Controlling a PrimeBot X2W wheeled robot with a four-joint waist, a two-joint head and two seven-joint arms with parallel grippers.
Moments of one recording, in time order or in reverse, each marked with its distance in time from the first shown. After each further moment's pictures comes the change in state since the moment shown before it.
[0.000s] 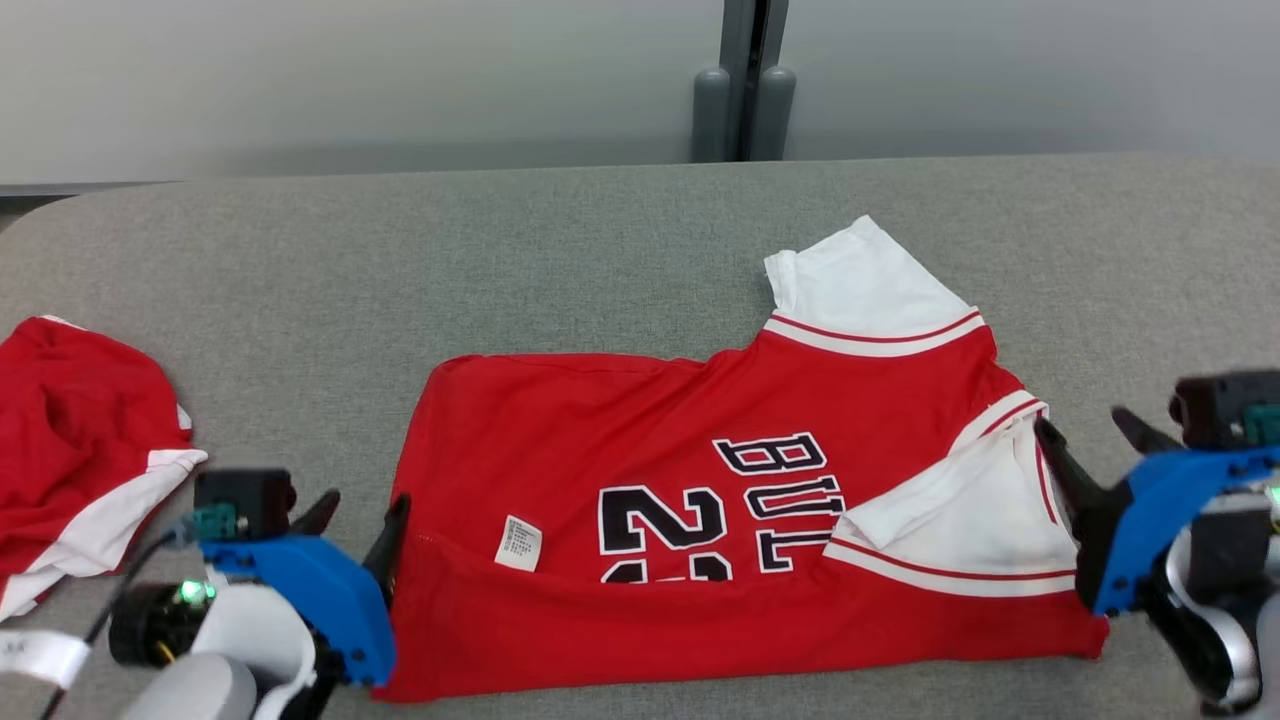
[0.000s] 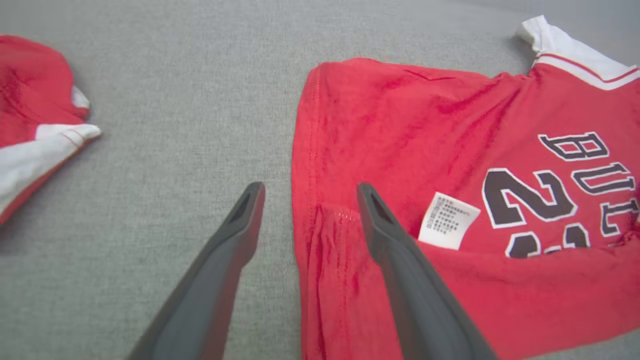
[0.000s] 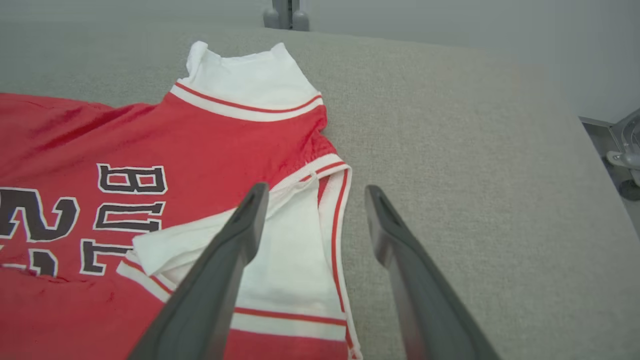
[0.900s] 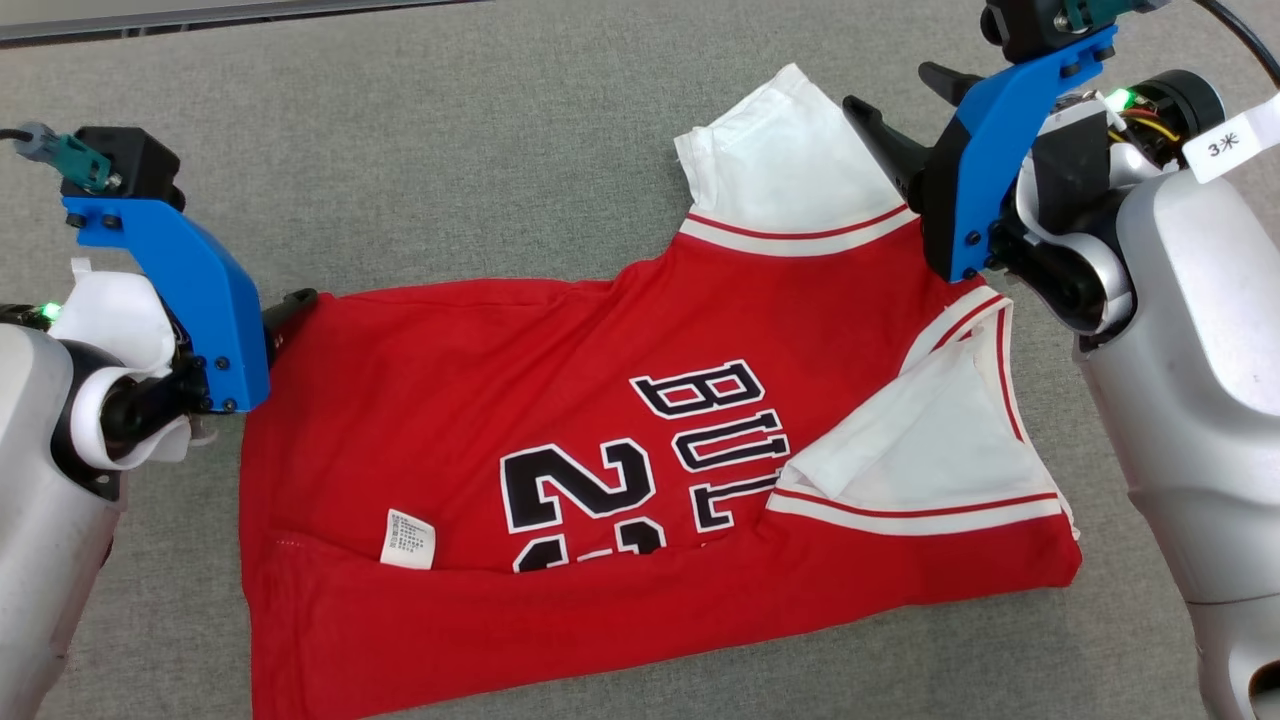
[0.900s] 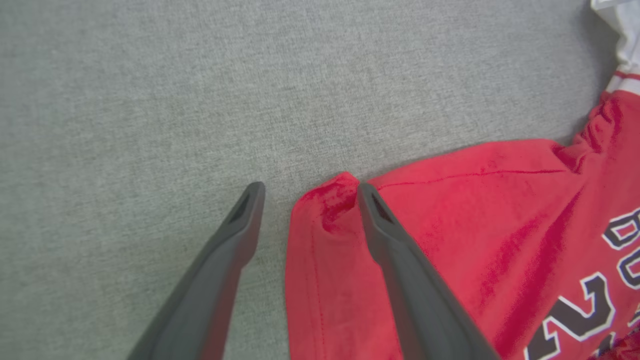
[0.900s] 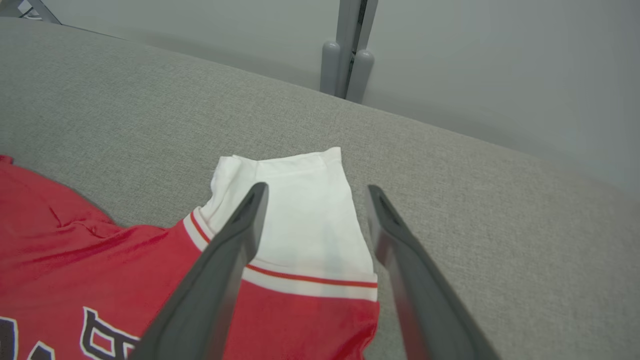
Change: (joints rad) left arm -0.594 0.092 -0.003 0.244 -0.148 -0.170 0.537; right arm -0.825 -0.084 0.462 0.524 0.234 0.000 -0.024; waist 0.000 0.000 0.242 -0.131
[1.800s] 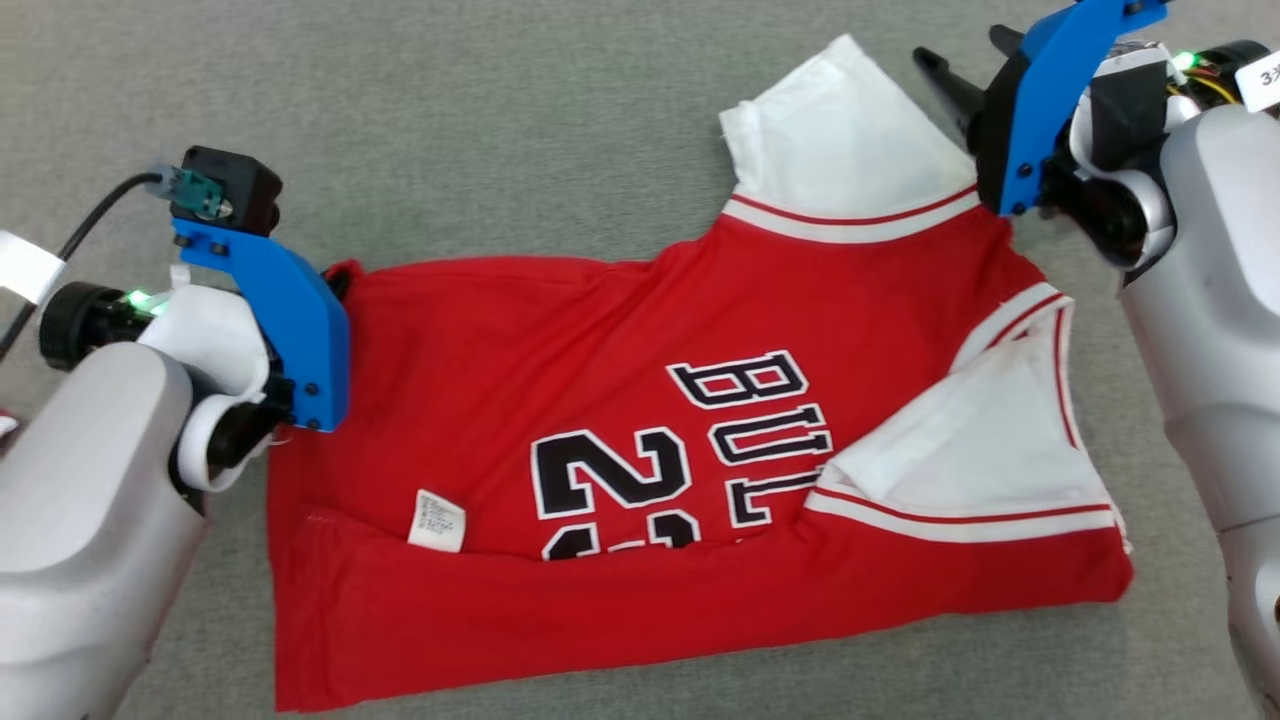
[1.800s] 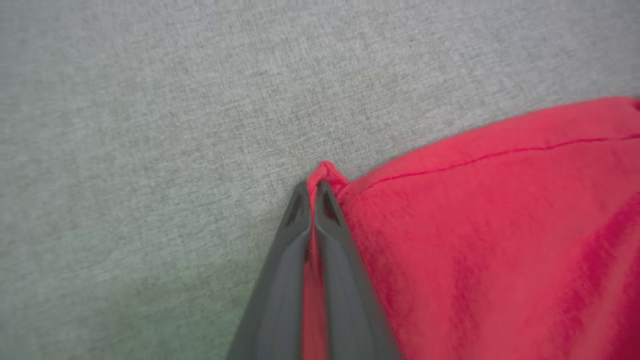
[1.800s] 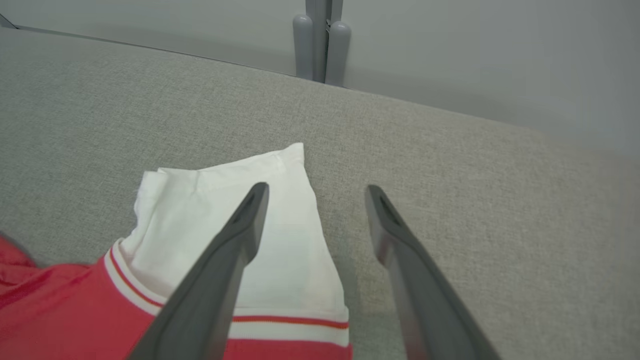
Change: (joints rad) left arm -0.018 -0.065 -0.113 0.089 0.145 -0.023 -0.173; right arm -0.145 -0.013 -0.003 0.283 0.015 0.000 -0.096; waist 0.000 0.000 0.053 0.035
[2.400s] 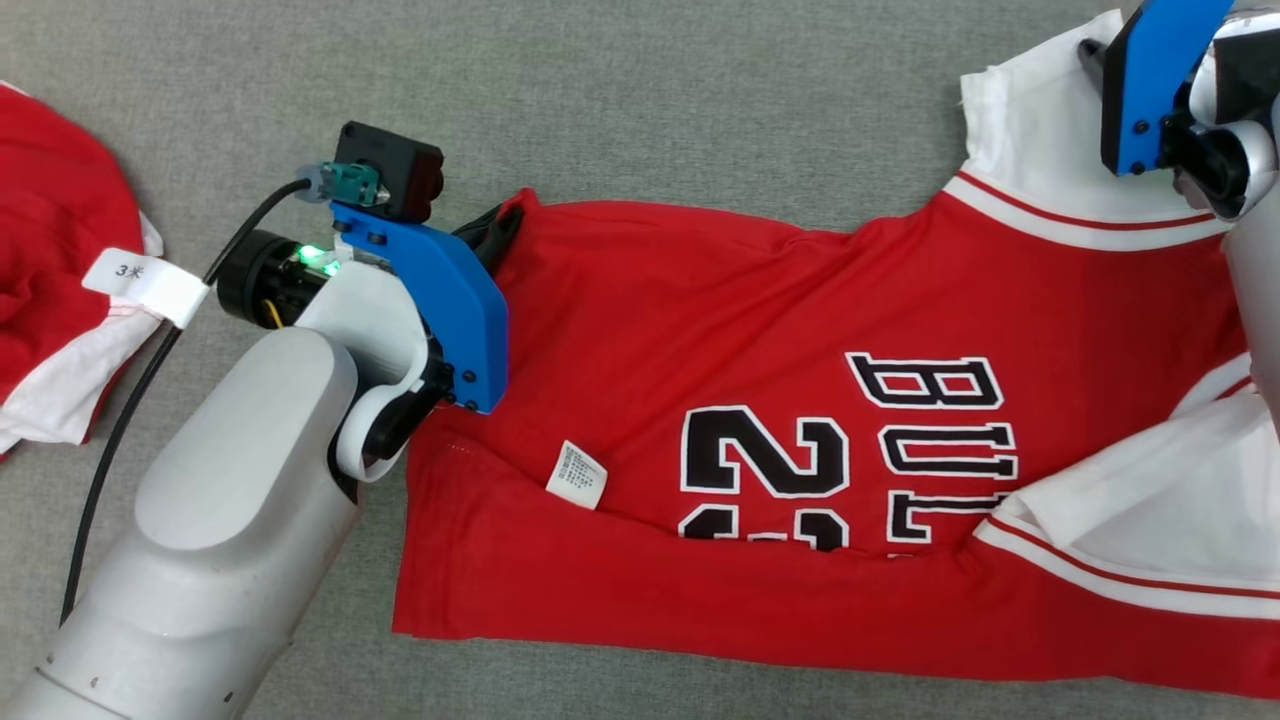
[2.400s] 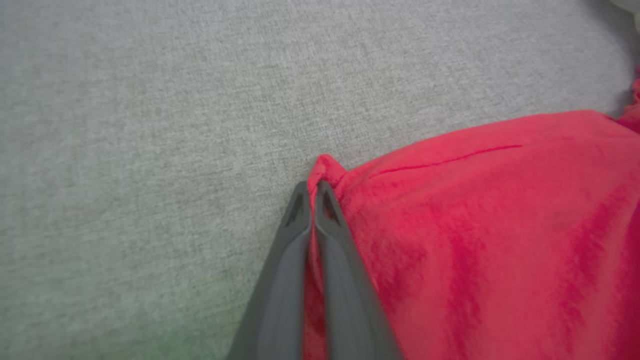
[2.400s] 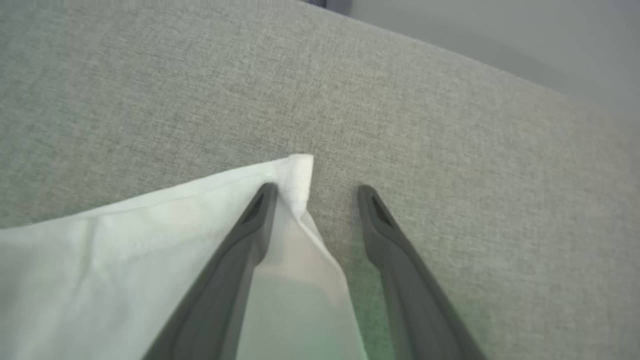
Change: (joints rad) left arm -0.033 -0.190 -0.048 -0.009 0.034 -0.045 -0.236; right arm -0.121 -0.041 -0.146 0.263 -0.271 0.000 0.063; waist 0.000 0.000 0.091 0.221
